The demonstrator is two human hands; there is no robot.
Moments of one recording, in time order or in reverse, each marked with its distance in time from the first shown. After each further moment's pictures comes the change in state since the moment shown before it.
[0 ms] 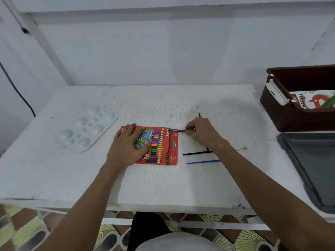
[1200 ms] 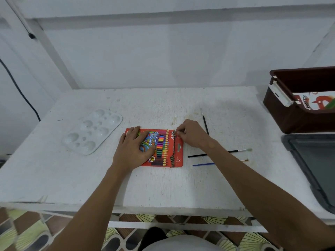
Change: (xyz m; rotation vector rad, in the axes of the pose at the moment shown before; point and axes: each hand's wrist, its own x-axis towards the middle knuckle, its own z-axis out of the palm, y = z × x) left_hand 0.000 0.003 -0.002 -0.001 -0.009 -0.014; right_hand 0.015 -0.029 0.023 0.037 -0.072 -0.063
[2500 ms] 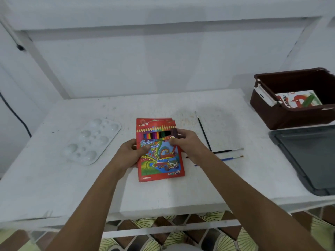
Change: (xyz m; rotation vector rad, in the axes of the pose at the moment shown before) left_hand -0.007 0.014 -0.060 -1.015 -0.353 -0.470; right_hand -0.043 -0.057 0.009 1.049 0.095 0.383
